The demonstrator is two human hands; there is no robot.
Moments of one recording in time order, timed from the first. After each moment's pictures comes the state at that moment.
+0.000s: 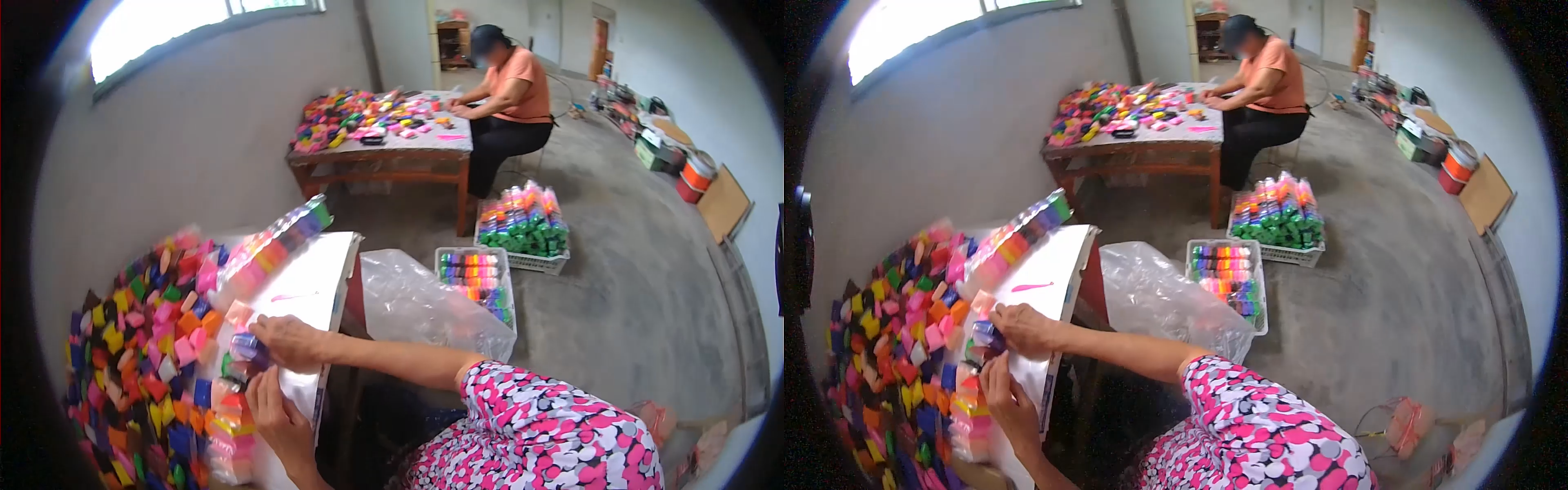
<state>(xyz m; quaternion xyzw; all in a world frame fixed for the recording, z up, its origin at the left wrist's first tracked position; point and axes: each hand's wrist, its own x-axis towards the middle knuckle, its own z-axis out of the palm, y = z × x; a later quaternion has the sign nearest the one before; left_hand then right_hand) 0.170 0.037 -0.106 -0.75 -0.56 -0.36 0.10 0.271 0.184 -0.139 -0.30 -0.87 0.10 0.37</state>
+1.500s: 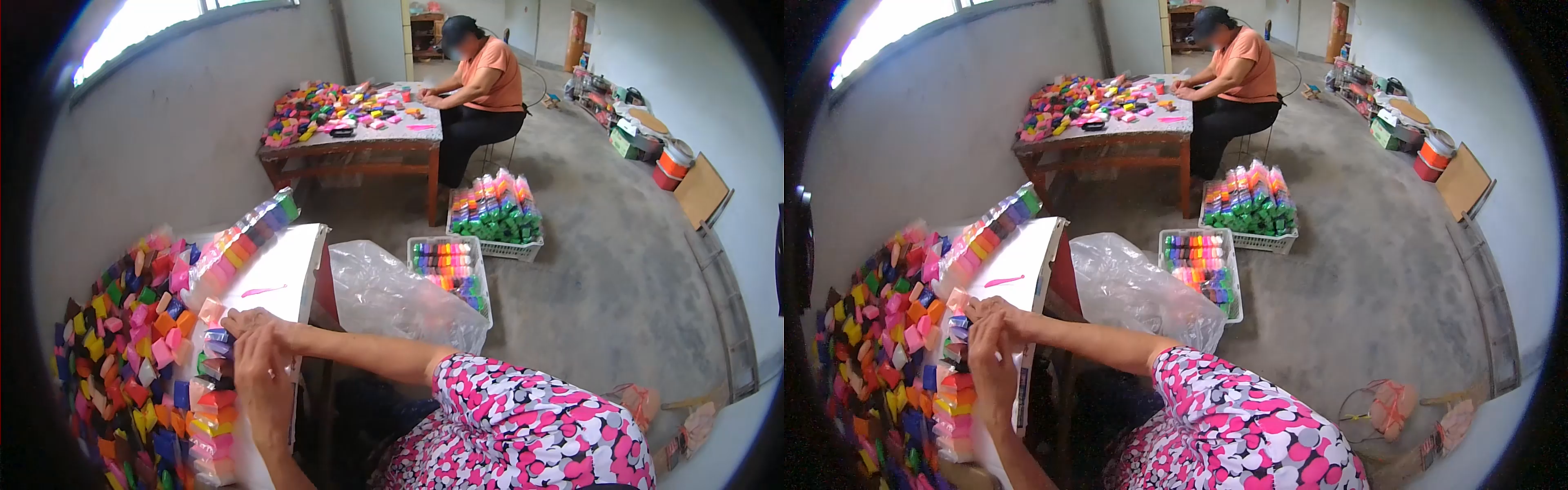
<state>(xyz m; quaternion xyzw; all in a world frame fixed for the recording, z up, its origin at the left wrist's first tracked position) 0.209 0.075 -0.077 -0.82 -0.46 -0.34 0.03 0.266 0.206 -0.169 -0.27 -0.88 0.01 0.39</state>
